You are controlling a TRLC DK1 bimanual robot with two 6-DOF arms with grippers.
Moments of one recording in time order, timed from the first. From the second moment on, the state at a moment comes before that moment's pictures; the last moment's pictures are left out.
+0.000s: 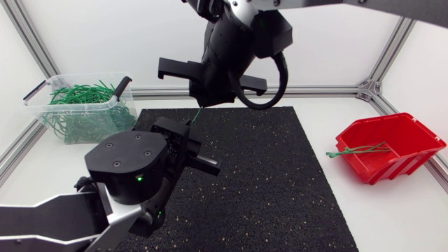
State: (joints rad) left arm -0.95 1.42 0.54 0.72 -0.71 0.13; right arm 0.83 1.83 1.84 -1.01 0.11 0.73
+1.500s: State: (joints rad) left arm -0.71 1.02 0.40 0.50 0.10 -0.21; right arm 0.51 1.55 1.25 -0.44 -0.86 -0.07
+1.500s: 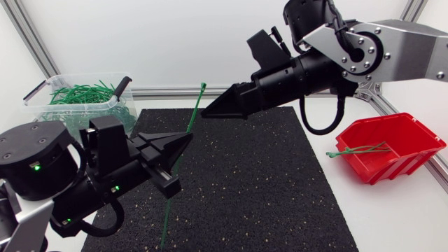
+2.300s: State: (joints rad) left arm -0.66 0.91 0.40 0.40 0.25 -0.33; right arm 0.57 1.54 1.20 -0.37 -1.01 -0.24
